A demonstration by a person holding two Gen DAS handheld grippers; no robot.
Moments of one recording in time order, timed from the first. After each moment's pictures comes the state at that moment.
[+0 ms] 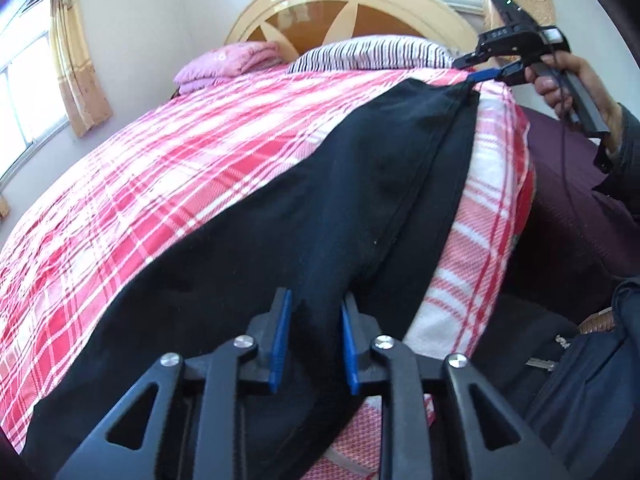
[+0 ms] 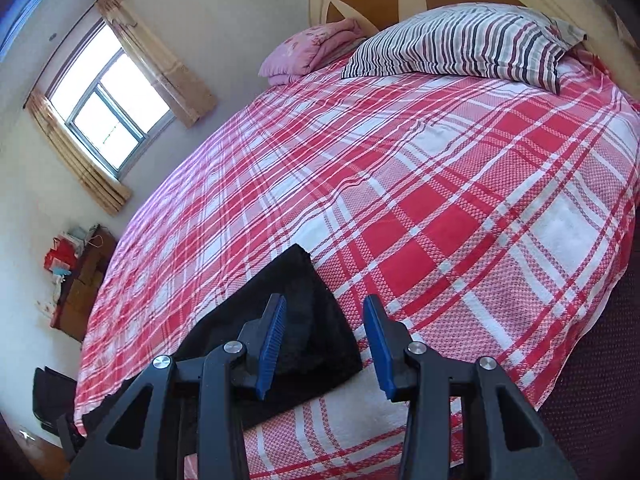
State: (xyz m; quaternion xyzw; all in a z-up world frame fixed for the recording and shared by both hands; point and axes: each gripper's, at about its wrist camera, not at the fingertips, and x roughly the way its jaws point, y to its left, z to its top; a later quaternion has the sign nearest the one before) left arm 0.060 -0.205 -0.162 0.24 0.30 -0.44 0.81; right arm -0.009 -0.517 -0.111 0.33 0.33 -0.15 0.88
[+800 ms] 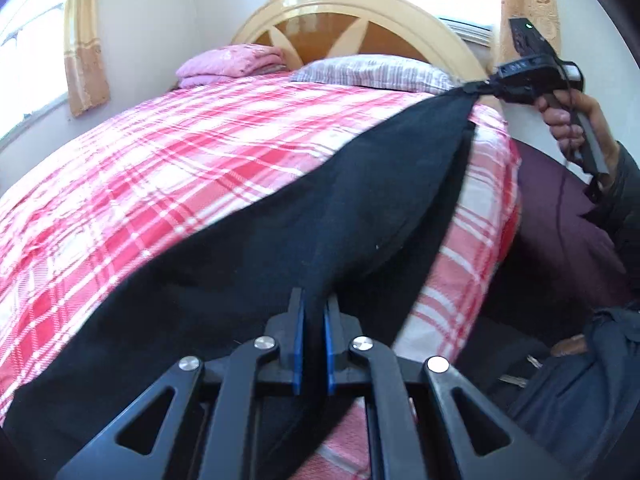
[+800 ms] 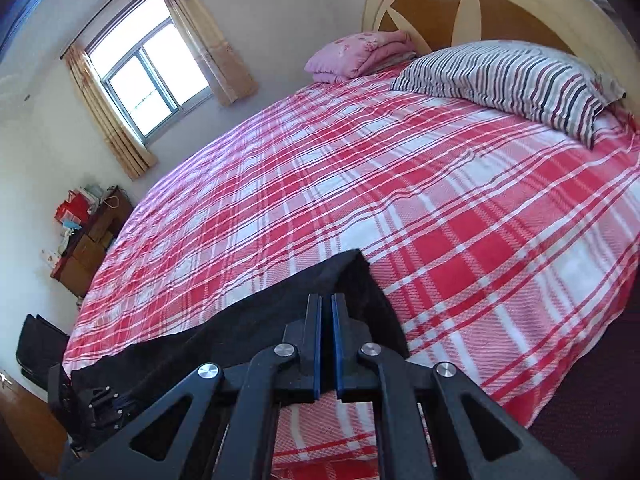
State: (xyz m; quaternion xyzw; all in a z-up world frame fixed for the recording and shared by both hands) left arm 0.067 -0.189 -0.155 0.18 0.32 -0.47 0.80; right arm -0.012 -0.482 -0.081 0.25 0.33 -0.11 0.91
